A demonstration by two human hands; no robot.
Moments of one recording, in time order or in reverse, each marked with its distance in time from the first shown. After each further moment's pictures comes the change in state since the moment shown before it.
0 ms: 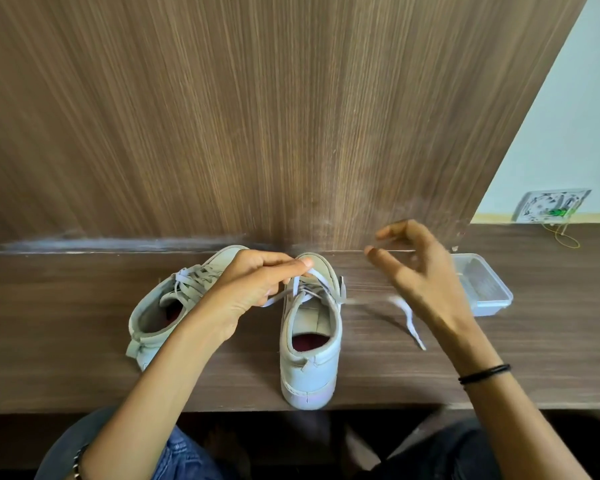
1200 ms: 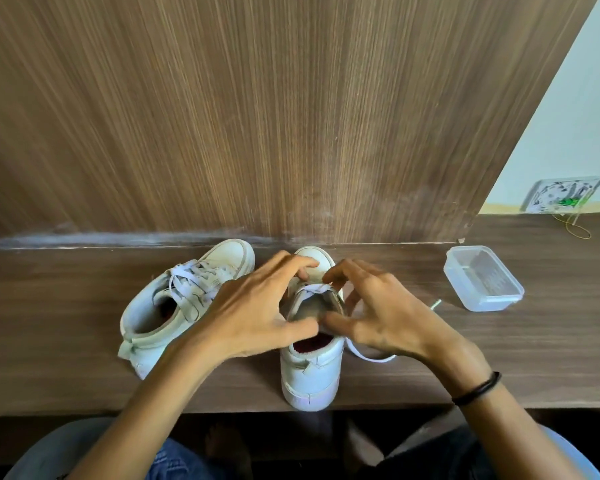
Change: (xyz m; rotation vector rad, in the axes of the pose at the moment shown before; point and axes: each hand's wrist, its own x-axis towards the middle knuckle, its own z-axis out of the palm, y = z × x) left_hand -0.013 -0.019 0.005 0.884 -0.062 0.306; right_hand -0.012 0.005 0.033 -0.362 -0.519 -0.134
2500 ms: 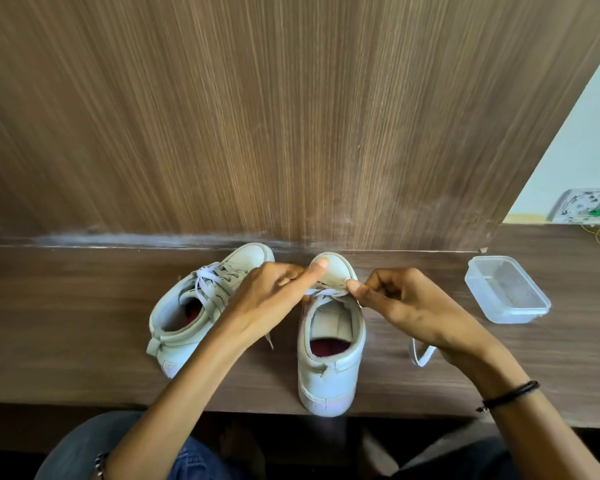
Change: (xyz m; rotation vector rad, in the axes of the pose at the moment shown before) left_hand 0.010 -0.012 0.003 -0.447 0.141 -0.308; right_hand -0.001 -0.007 -0.014 0.447 -0.006 0.198
